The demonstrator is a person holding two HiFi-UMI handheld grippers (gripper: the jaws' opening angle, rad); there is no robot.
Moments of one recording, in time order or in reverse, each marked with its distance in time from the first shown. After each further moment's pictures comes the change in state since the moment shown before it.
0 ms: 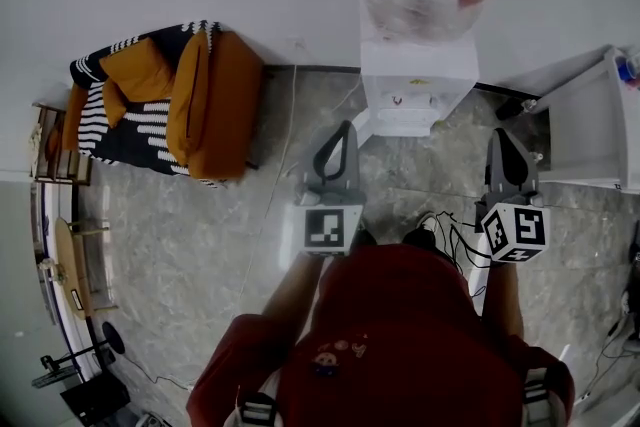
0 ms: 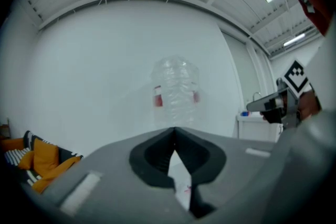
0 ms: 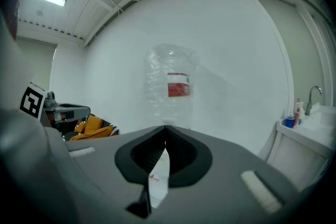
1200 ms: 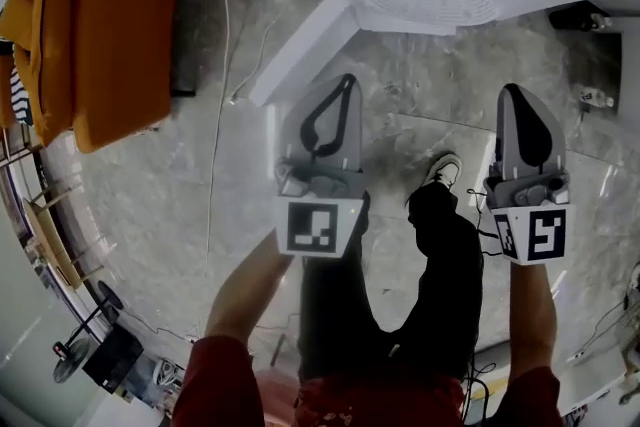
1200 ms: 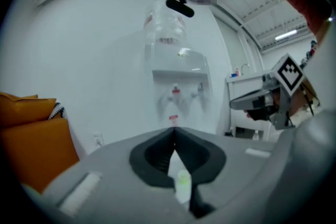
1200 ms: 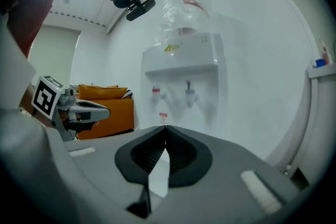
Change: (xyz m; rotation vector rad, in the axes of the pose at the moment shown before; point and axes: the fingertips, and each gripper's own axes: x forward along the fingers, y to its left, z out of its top) left arm 0.088 -0.040 -0.512 0.019 0.129 -0.109; right arm 0.170 -0.008 -0.467 -0.129 0.046 0.210
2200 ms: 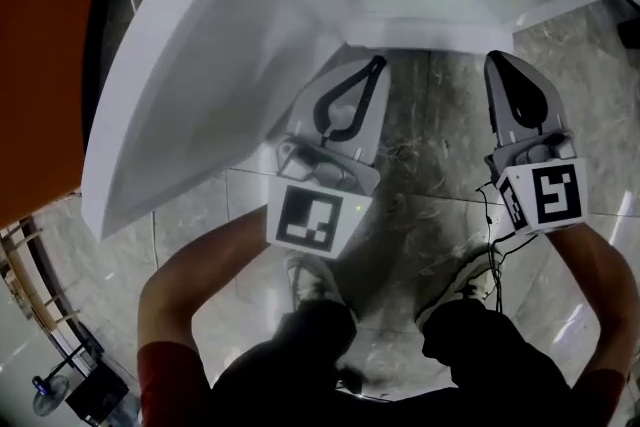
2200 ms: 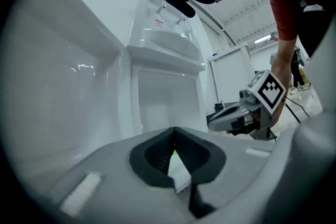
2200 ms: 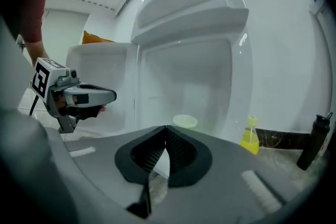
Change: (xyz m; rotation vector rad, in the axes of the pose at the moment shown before) left arm 0.166 -0.043 -0.404 0.046 -0.109 -0.192; right arm 0.194 -0.029 -0.435 -0.074 0.074 0.057
